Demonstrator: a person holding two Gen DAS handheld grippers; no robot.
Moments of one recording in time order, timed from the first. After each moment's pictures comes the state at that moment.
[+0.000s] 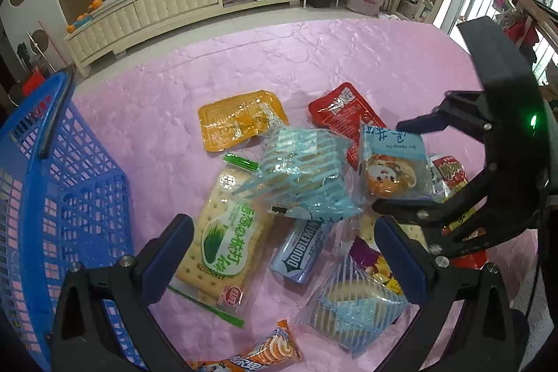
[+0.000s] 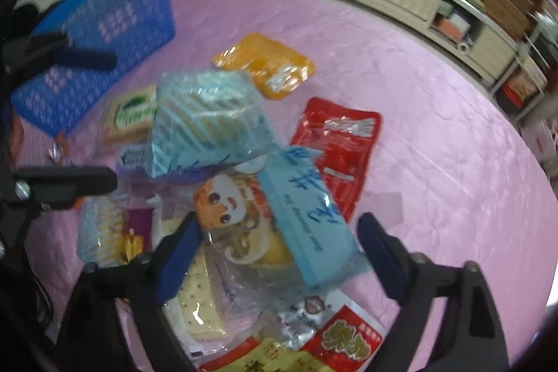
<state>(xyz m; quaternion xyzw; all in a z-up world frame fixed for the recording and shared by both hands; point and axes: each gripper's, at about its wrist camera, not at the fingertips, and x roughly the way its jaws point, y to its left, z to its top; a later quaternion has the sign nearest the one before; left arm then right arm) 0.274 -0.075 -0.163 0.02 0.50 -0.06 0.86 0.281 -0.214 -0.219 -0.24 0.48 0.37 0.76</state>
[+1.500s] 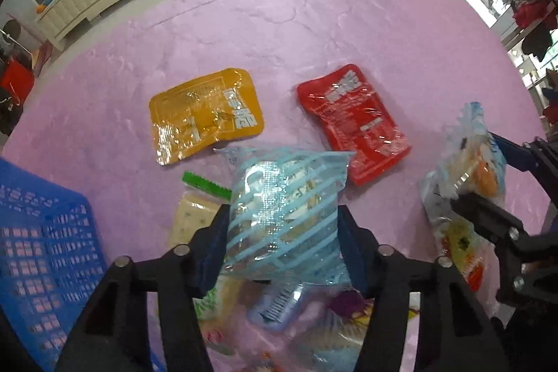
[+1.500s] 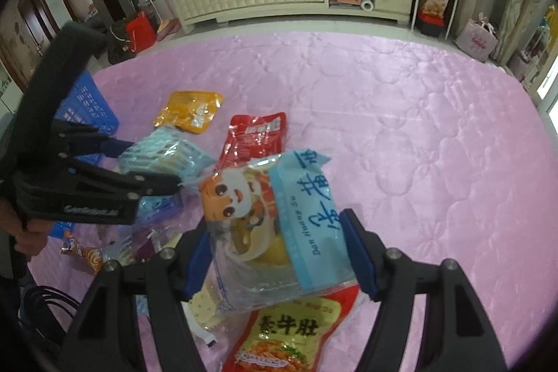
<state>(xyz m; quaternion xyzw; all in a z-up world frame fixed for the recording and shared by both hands) 0.357 -0.096 -0.192 0.03 0.61 -0.08 0.79 0.259 -0.280 -0.178 -0.04 0.49 0.21 0.85</state>
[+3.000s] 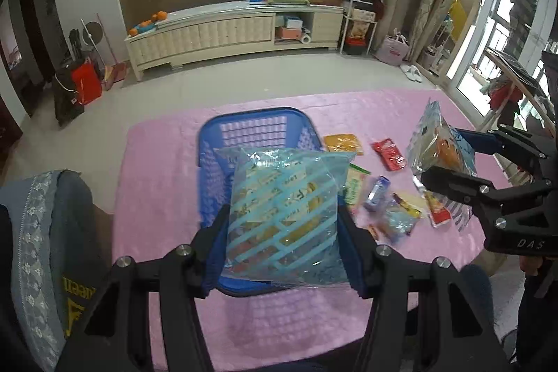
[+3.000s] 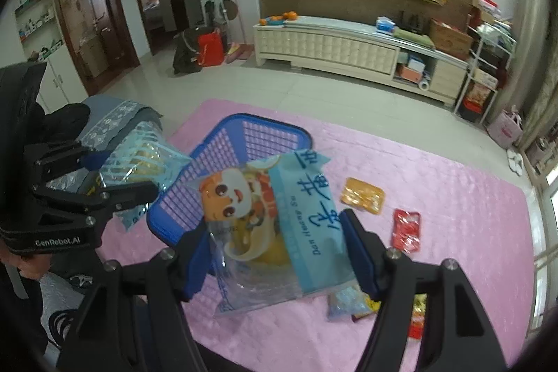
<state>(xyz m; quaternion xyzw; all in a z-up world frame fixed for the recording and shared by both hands) 0.126 0.119 0.014 -0.02 0.44 -0.01 0.90 0.141 -0.083 0.010 -0.11 0.40 0.30 0.86</state>
